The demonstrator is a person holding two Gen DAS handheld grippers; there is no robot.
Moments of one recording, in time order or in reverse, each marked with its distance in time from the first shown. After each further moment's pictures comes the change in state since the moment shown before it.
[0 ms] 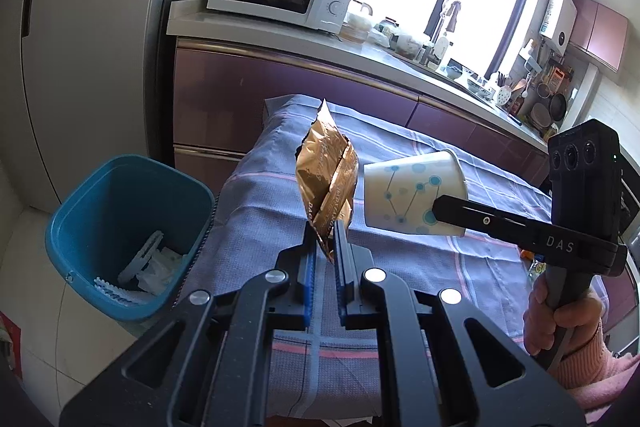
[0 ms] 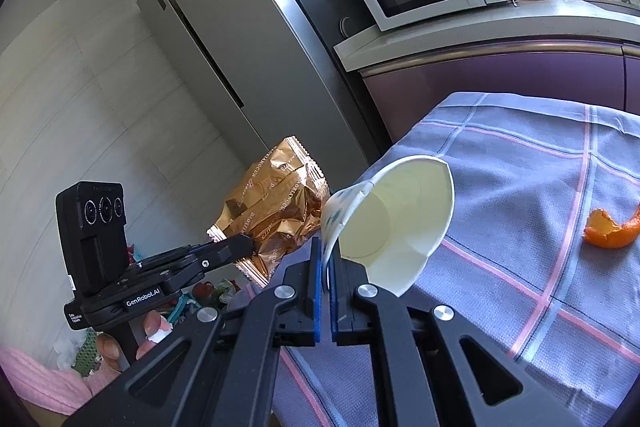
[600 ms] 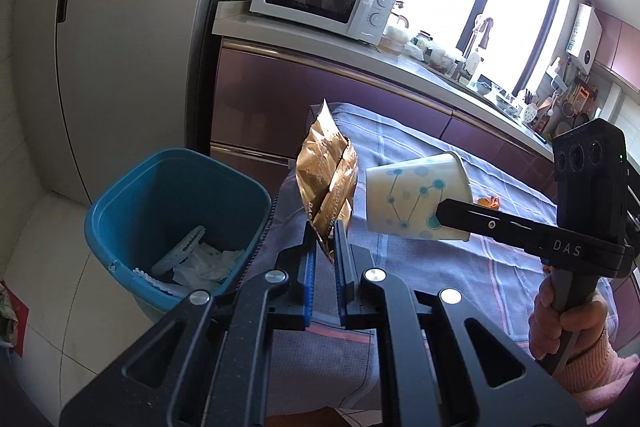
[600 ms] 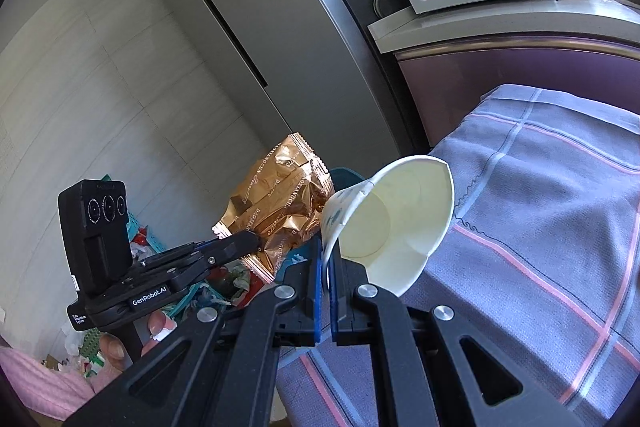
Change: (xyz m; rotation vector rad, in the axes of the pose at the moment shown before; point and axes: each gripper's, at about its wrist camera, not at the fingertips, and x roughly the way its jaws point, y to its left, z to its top) left arm -0.019 0.043 -0.004 -0.066 -0.030 0.091; right arm 0.046 0.030 0.008 -0.044 0.068 0.071
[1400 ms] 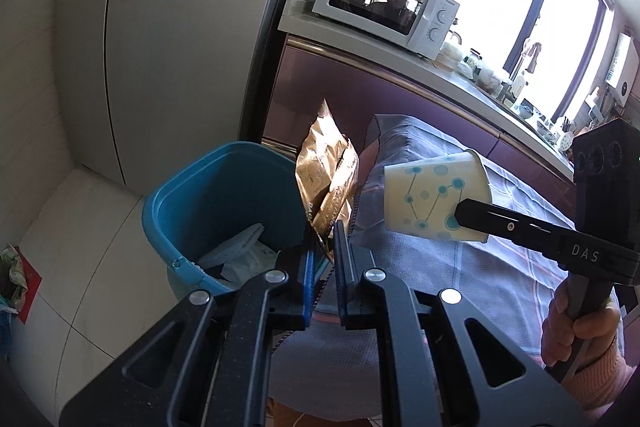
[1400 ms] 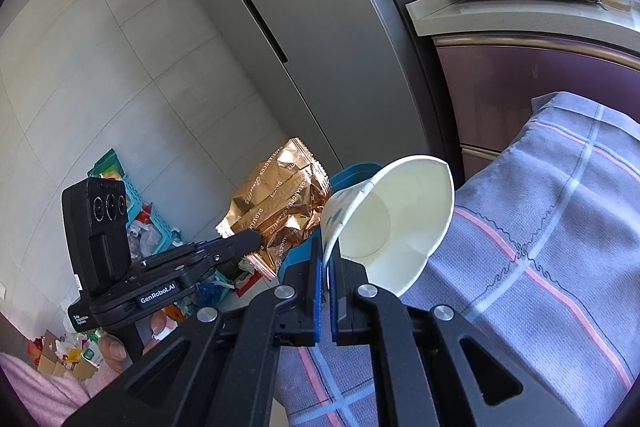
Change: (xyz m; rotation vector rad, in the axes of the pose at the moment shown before) left arm -0.004 0.071 0.002 -0.113 -0.011 0.122; right arm 0.057 0.030 0.019 -0.069 0.092 0.041
